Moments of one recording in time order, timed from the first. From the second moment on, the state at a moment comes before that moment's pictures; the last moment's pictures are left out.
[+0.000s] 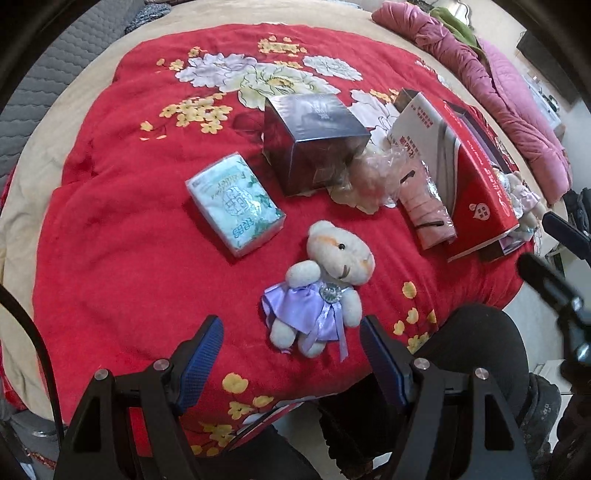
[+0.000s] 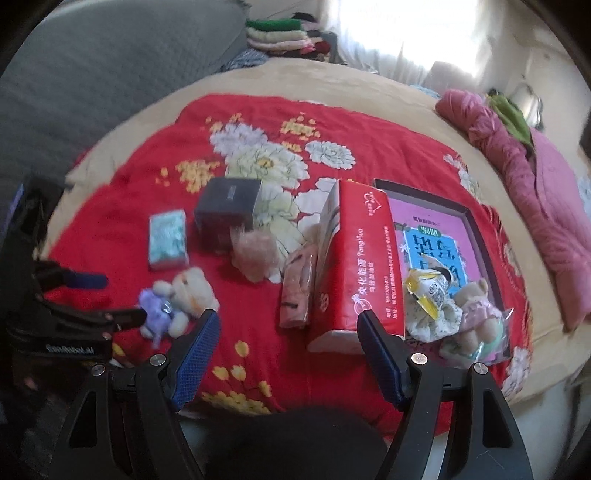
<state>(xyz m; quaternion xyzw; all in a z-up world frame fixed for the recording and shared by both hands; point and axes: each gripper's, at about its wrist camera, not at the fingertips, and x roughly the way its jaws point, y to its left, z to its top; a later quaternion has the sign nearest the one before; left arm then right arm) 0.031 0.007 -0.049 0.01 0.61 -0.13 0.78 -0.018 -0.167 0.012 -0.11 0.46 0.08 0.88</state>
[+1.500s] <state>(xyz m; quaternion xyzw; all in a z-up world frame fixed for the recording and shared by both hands) 0.077 0.012 -0.109 -0.09 0.65 -0.21 0.73 0.026 -0.111 -0.130 -0.56 0.36 0.08 0.74</state>
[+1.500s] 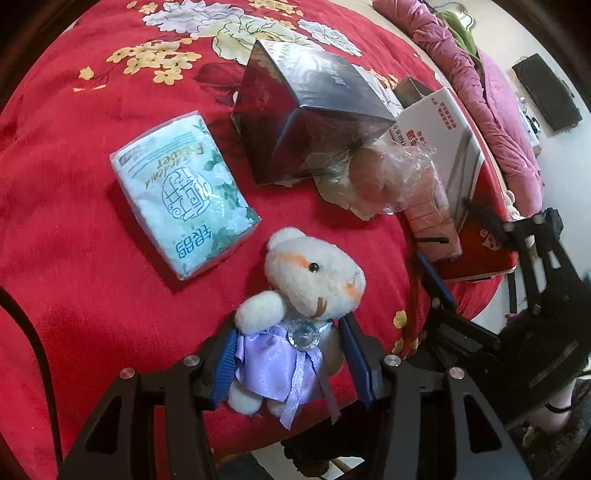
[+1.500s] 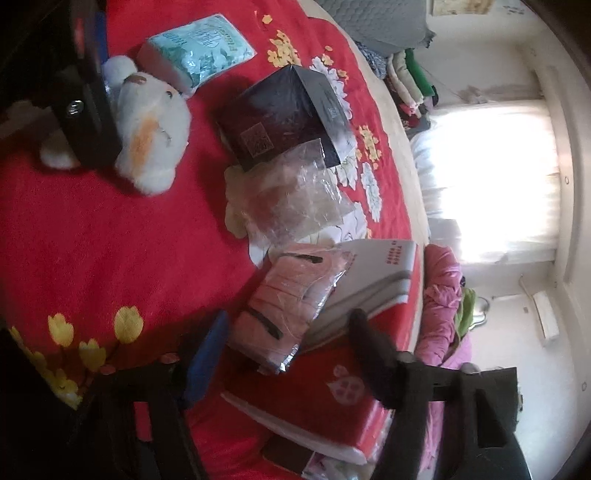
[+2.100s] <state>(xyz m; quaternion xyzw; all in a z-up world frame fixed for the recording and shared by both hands) 0.077 0.014 -0.107 -0.10 0.65 -0.20 0.73 0.062 -0.167 -0.054 -0.19 0.46 0.10 0.86</state>
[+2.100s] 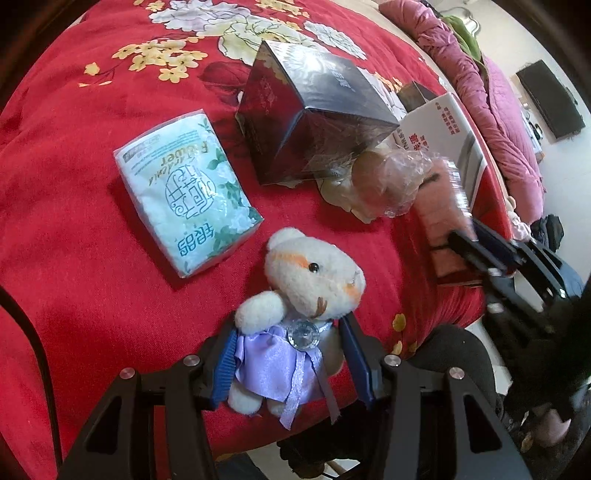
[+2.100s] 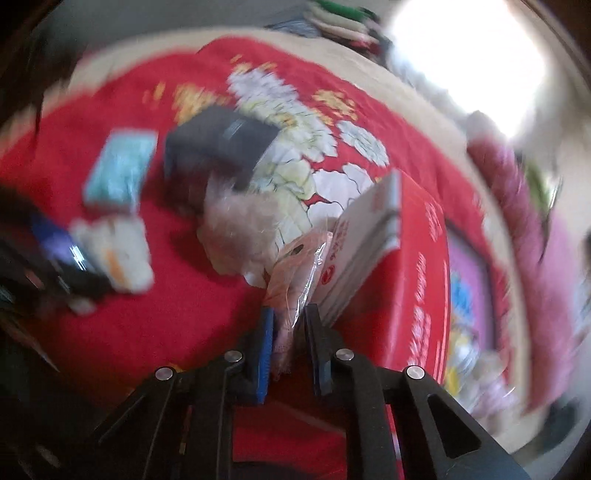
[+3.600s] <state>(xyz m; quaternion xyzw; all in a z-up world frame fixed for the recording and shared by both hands) 0.076 -0.156 0.085 -0.01 0.50 -0.30 0.81 -0.014 -0.342 0.119 0.05 0.32 0.00 0.95</state>
